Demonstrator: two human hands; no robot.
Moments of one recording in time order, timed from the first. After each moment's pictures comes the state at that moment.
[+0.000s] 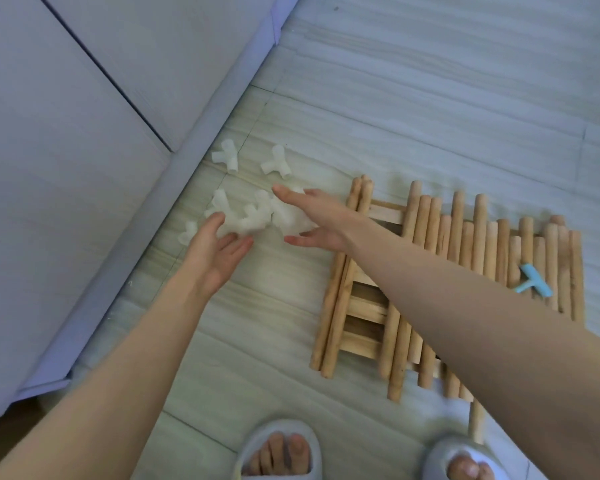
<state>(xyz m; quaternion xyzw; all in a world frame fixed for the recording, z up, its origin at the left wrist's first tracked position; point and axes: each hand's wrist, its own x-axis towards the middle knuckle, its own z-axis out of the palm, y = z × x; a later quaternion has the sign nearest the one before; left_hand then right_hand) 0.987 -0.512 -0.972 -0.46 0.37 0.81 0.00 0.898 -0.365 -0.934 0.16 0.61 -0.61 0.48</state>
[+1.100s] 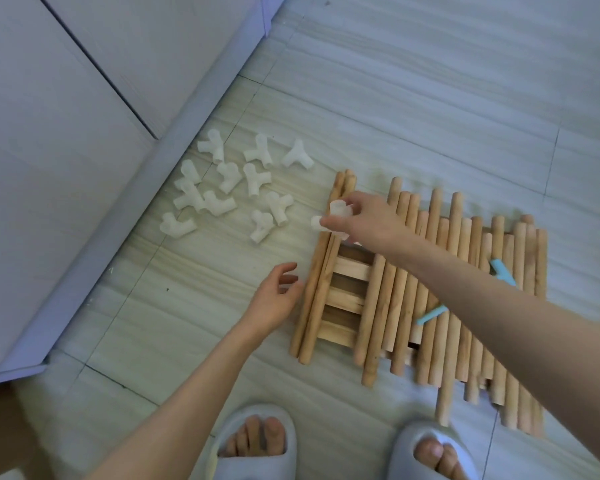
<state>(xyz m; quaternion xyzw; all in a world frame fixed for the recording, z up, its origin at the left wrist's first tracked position) 1.039 -0.406 -0.991 -0.31 0.71 0.60 0.19 0.905 -0.280 -0.919 -0.05 0.86 -0.39 0.32</state>
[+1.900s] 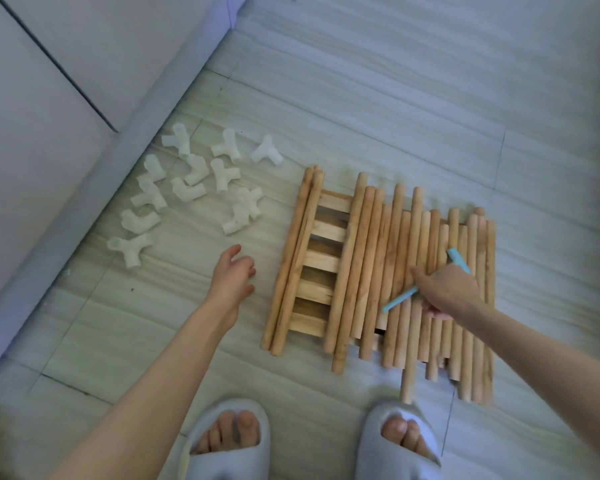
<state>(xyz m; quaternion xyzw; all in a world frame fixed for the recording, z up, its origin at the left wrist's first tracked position) 1.019 -0.414 -0.992 -0.46 0.55 0.69 0.11 0.947 -0.137 -0.946 0.25 0.90 -0.19 0.30</state>
